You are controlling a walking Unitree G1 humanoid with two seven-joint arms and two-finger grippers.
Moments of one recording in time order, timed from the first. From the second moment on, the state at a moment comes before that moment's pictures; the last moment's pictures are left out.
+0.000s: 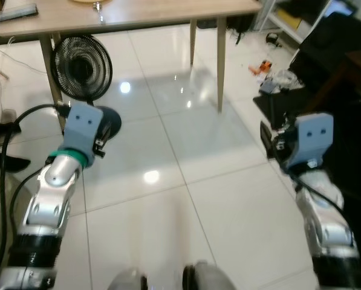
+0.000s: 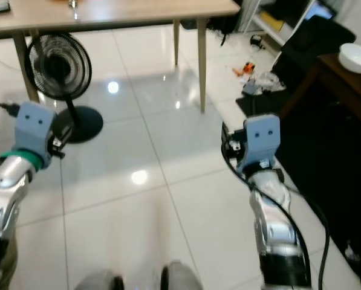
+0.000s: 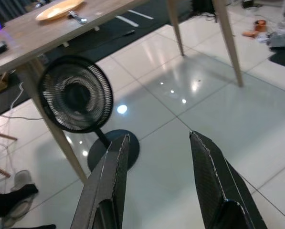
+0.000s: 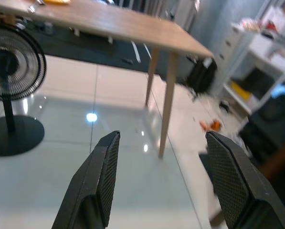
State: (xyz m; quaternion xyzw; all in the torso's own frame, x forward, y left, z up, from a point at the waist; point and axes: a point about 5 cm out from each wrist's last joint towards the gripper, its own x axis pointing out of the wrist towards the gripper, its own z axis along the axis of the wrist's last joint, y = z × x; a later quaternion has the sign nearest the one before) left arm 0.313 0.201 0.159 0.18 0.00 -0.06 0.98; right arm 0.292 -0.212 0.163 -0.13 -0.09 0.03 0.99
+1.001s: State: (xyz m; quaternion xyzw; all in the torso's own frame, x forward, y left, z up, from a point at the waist) left arm 0.310 0.201 0.159 0.19 0.00 -0.07 0.98; right arm 0.298 -0.205 0.159 -0.15 -0.09 0.06 0.98
